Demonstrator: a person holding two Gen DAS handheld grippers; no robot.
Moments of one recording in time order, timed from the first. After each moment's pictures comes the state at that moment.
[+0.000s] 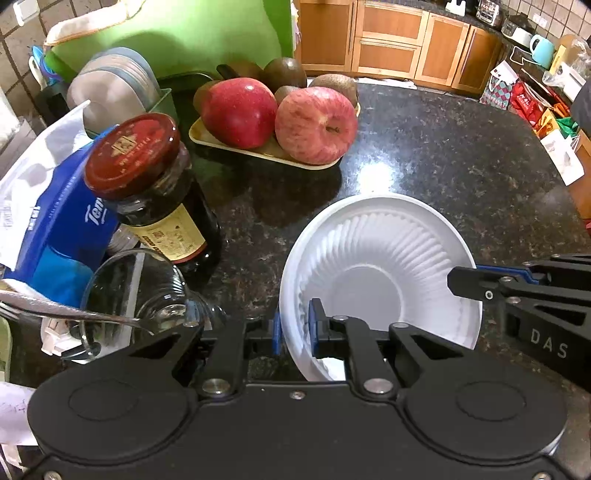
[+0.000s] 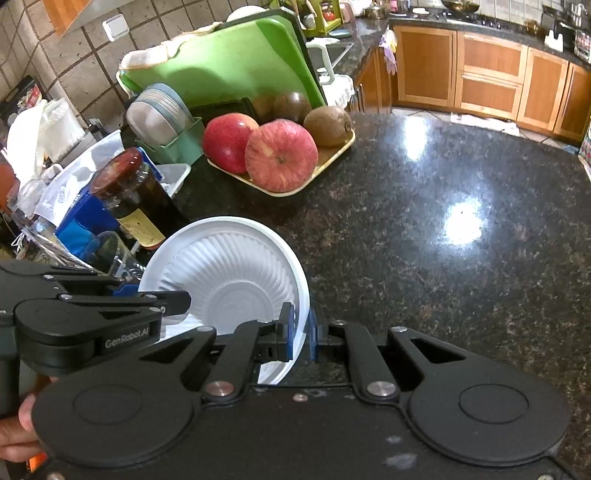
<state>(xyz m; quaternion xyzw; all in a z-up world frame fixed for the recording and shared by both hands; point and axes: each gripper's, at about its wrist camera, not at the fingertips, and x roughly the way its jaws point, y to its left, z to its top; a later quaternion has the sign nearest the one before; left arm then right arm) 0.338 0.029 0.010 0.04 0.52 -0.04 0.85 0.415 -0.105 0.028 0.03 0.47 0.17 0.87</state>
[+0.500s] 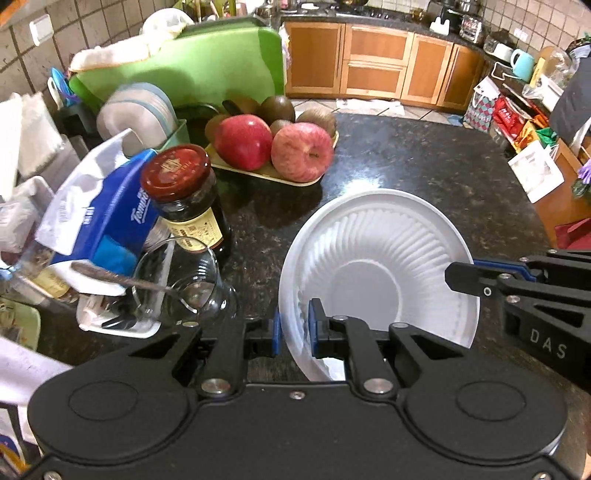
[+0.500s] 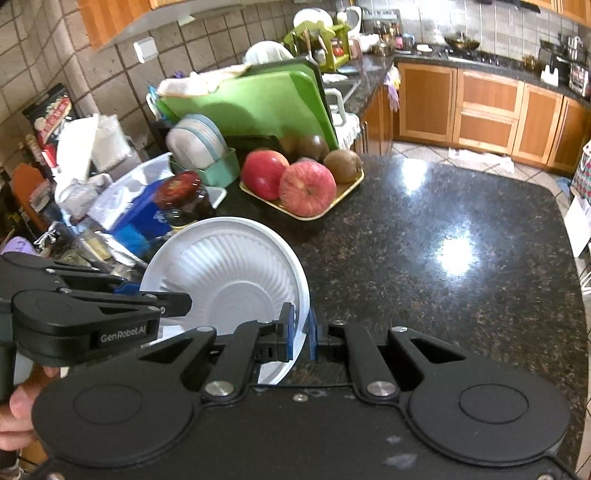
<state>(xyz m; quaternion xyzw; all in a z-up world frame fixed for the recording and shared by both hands) 0.276 0.029 0.068 0.03 0.49 -0.05 0.87 0.332 -0.111 0.094 0.02 0.42 0.18 0.89</state>
